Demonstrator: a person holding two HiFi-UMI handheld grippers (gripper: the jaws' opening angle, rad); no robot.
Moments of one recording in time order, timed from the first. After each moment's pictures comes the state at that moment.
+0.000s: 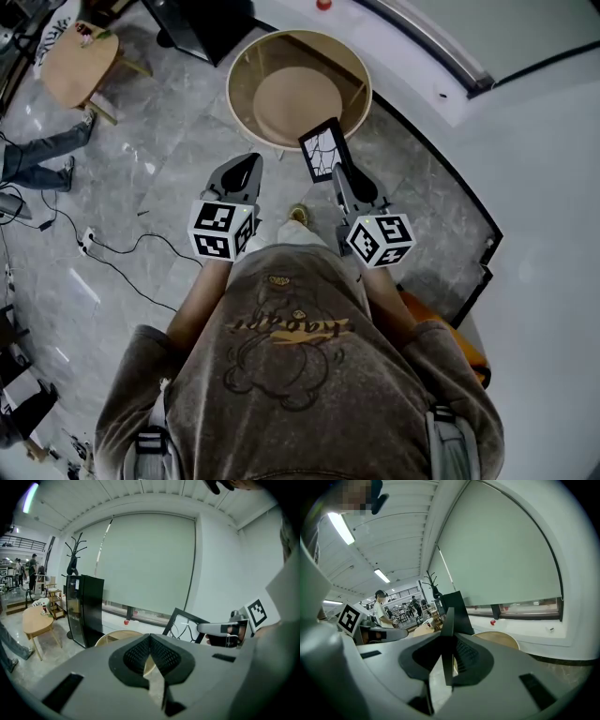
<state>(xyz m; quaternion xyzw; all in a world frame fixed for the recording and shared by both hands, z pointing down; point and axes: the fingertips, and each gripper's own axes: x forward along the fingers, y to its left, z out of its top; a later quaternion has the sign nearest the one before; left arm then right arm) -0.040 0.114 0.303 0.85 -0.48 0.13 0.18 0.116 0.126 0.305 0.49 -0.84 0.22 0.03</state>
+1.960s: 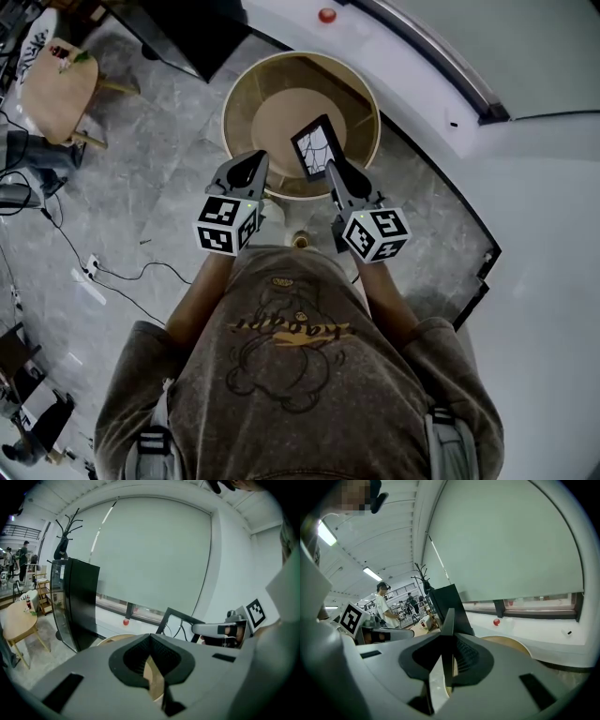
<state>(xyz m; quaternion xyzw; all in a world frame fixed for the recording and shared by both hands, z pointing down) -0.058 -0.138 0.336 0.86 -0.44 0.14 0.22 0.072 -0.122 0.331 0.49 -0.83 0.26 0.05</state>
